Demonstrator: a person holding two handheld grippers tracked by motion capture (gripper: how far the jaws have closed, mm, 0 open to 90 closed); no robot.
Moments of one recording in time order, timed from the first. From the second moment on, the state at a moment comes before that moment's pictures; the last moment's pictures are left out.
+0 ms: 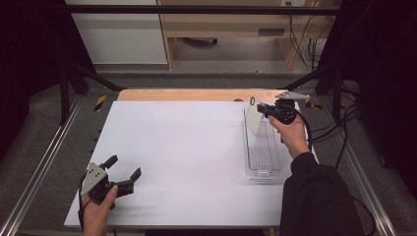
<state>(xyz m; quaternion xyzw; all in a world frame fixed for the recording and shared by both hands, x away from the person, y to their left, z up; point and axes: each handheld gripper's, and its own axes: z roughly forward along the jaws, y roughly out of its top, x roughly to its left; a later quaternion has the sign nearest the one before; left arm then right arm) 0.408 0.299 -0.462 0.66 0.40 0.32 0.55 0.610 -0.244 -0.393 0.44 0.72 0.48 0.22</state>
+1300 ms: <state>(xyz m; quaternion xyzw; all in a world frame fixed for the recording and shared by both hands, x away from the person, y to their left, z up) 0.408 0.299 -0.462 0.66 0.40 0.32 0.55 0.609 -0.241 -0.392 0.44 0.73 0.48 0.22</state>
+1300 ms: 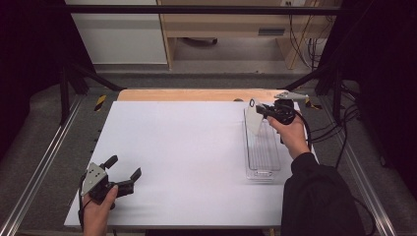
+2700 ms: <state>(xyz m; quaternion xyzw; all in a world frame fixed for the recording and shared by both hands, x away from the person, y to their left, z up) 0.407 0.299 -0.462 0.66 0.40 0.32 0.55 0.626 -0.236 -0.400 0.52 0.71 0.38 0.28</state>
